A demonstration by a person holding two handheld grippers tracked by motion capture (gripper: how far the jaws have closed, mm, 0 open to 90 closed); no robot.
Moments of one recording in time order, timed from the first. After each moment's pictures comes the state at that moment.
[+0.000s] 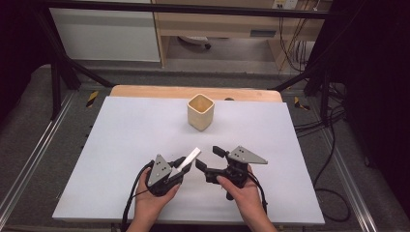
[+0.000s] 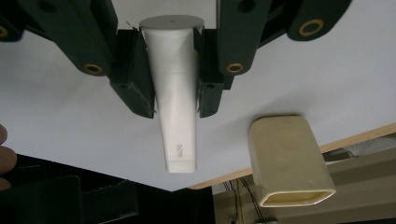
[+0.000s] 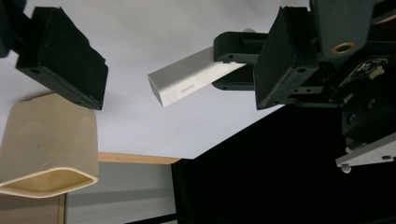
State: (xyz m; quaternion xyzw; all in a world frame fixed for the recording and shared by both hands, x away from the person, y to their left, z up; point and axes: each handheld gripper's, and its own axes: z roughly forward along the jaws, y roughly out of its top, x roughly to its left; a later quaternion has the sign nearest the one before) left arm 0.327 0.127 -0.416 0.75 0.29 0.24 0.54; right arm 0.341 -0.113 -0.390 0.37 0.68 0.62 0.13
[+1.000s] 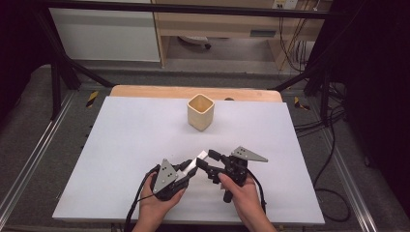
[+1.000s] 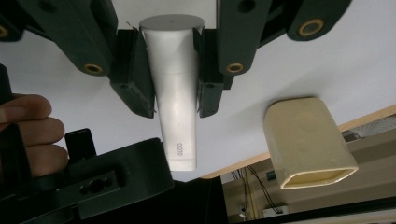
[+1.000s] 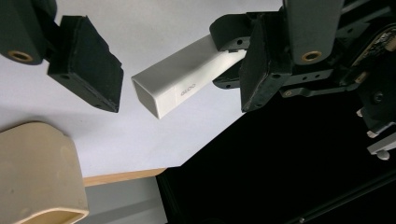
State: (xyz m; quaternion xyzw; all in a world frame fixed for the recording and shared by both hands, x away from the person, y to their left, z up) left arm 0.315 0.114 -0.414 0.75 0.26 0.25 0.55; right arm 0.351 -0.116 -0.408 0.40 0.65 0.64 0.05
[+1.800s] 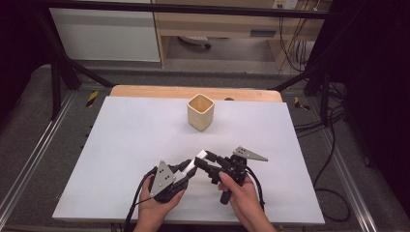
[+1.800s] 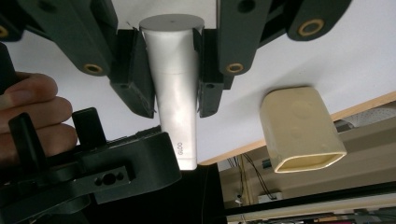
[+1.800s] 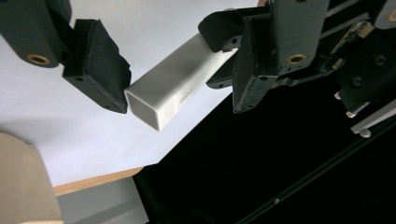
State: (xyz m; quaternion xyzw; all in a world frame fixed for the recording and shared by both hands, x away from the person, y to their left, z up) left arm 0.307 0.116 -0.408 0.74 0.26 0.26 0.57; right arm 0.351 -0.114 -0.409 0.41 0.62 0.67 -0.01
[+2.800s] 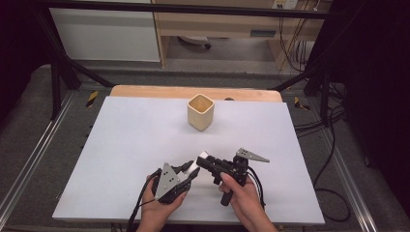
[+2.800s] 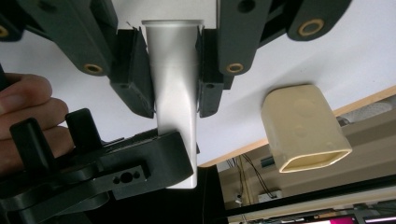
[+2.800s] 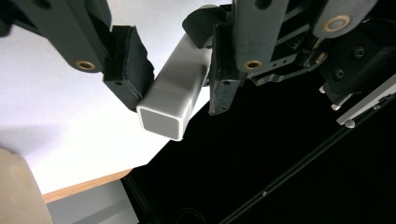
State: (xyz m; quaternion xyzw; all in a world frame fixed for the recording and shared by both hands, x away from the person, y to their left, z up) left arm 0.305 0.108 -0.413 0.74 0.24 0.28 0.56; right arm 0.351 -0.121 -0.417 0.40 0.60 0.69 -0.04
